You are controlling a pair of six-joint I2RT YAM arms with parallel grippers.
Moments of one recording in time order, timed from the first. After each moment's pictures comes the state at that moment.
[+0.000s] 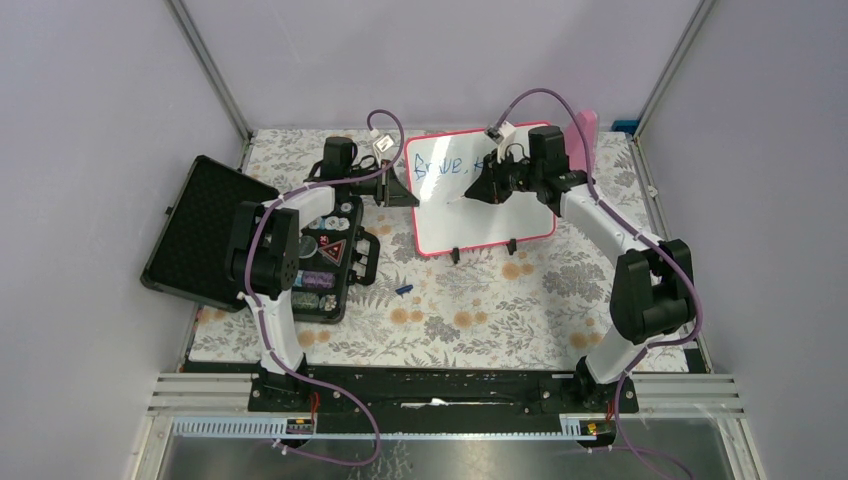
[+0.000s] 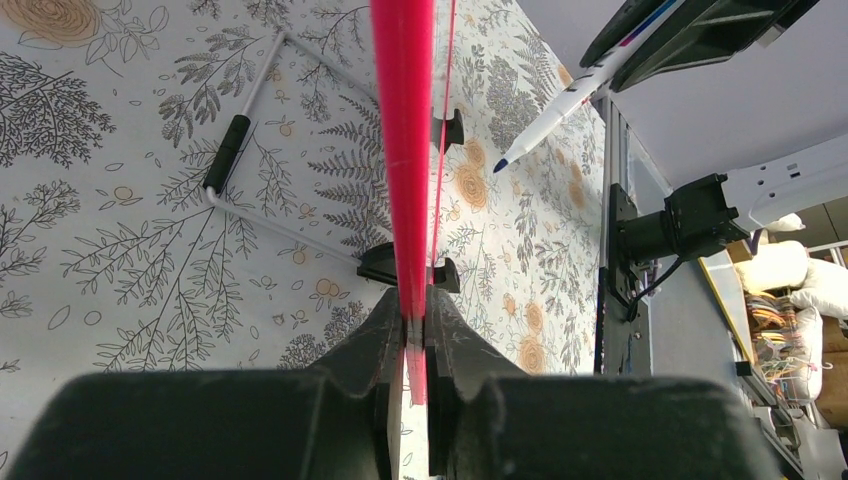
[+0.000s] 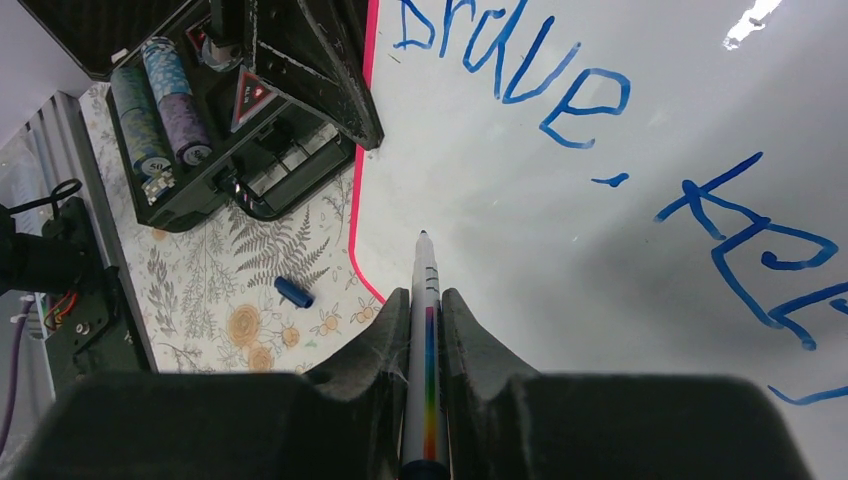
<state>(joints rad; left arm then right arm) -0.20 1.99 1.33 0.09 1.18 -0.22 0.29 1.67 1.30 -0.21 -0.76 -0.03</state>
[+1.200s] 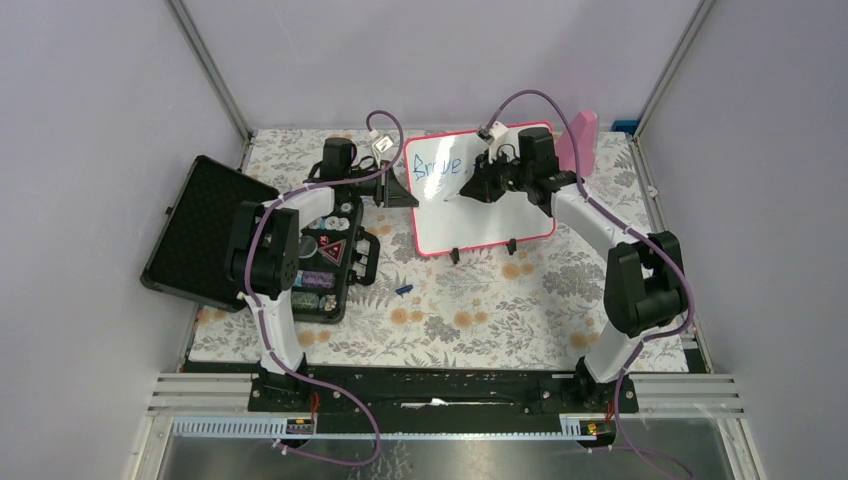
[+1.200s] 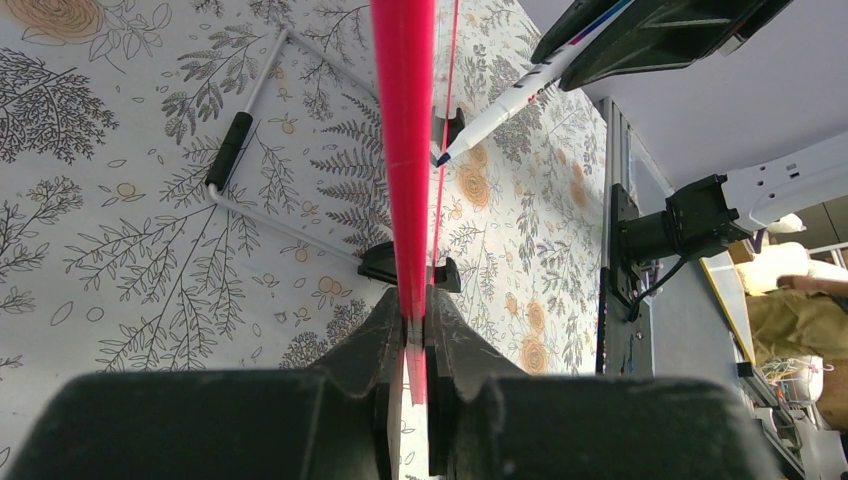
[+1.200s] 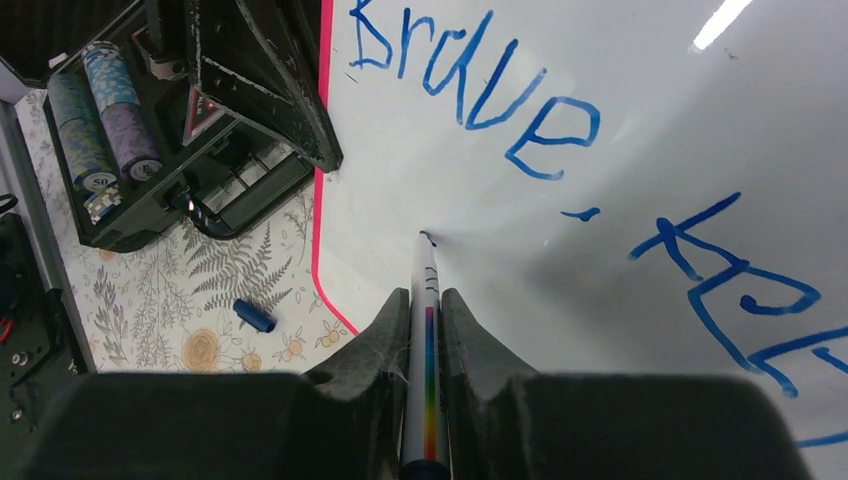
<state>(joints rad) -0.20 1.99 1.32 0.11 1.18 -0.22 0.32 1.72 1.29 -0.12 -0.66 -0.04</state>
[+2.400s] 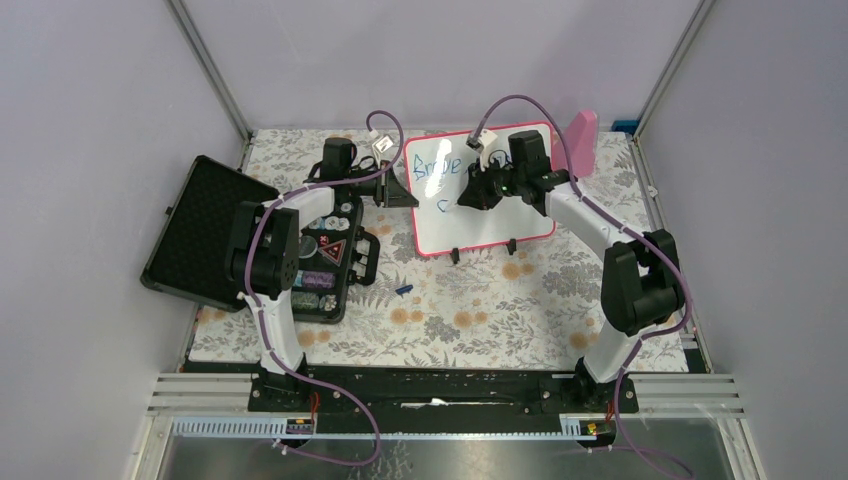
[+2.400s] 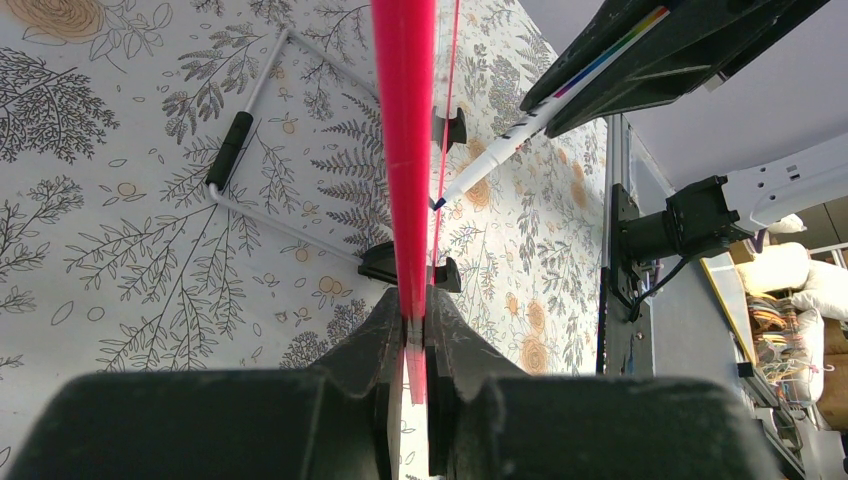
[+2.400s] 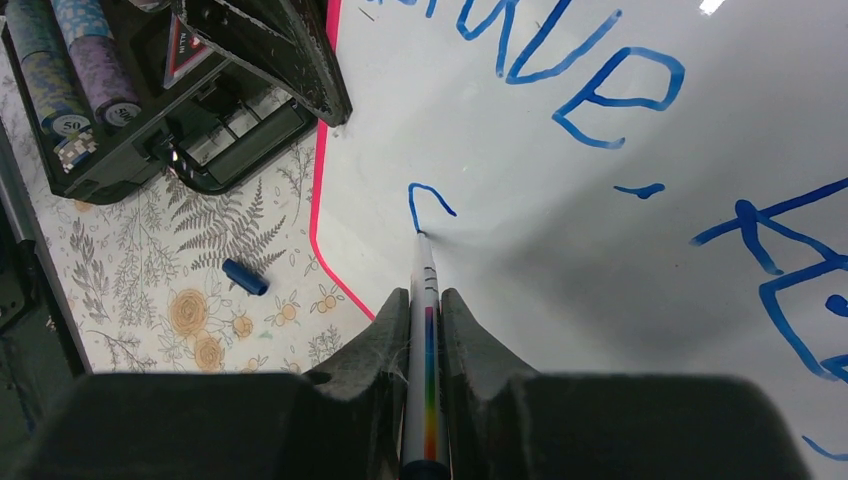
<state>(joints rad) -0.20 1.99 1.32 0.11 1.18 -0.22 0.36 1.74 1.33 -0.25 -0.63 -0.14</state>
